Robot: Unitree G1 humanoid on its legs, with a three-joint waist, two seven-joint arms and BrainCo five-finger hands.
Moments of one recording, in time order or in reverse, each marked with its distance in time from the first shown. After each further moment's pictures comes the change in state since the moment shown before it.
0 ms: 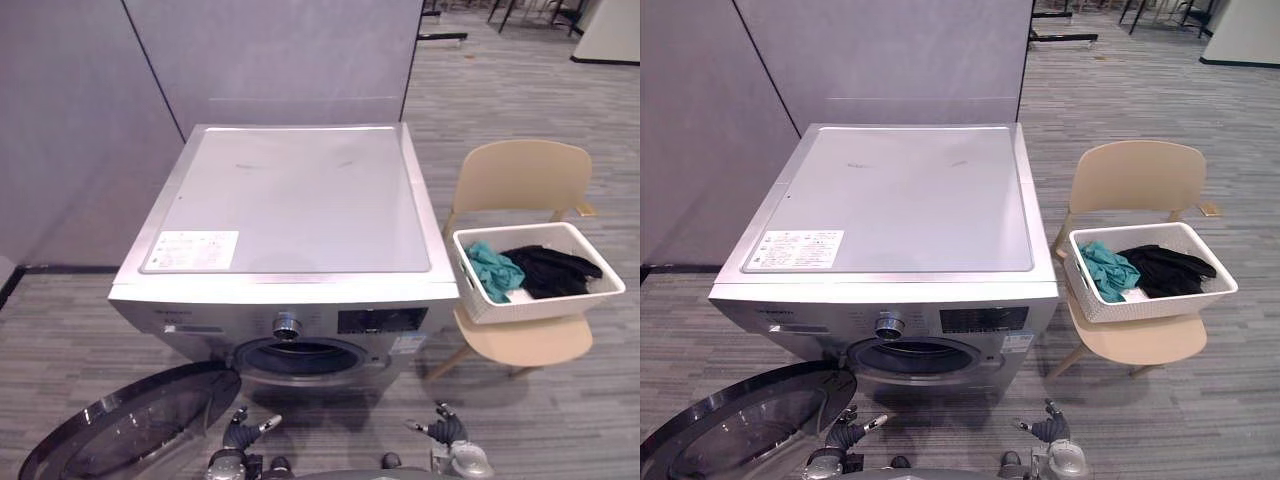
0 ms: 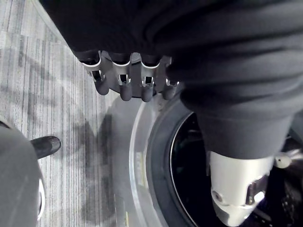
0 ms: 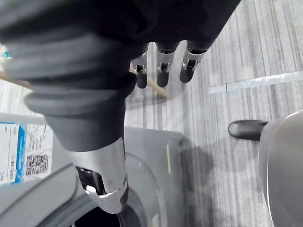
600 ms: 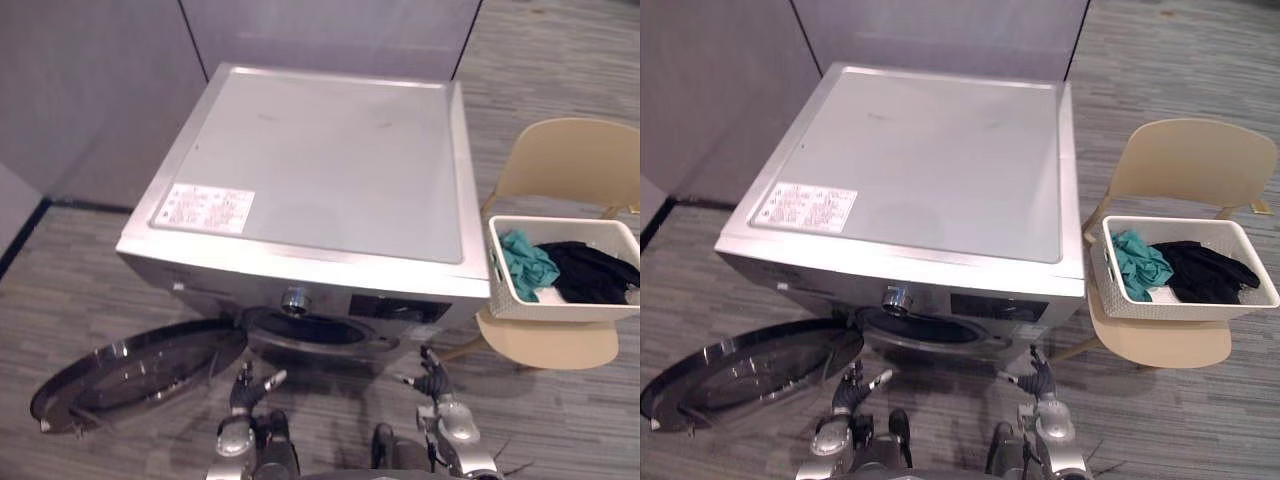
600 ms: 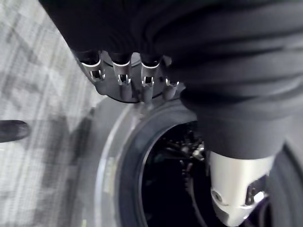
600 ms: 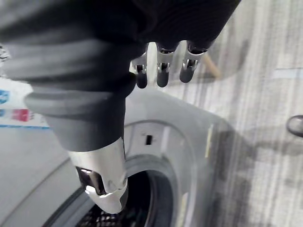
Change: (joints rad) left arm -0.002 -0.036 0.003 -0.157 -0.050 -0.025 0.024; right arm -0.012 0.037 0.041 -0.174 -0.036 -0.020 0.000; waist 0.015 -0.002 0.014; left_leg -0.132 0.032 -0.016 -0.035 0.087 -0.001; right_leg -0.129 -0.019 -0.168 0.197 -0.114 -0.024
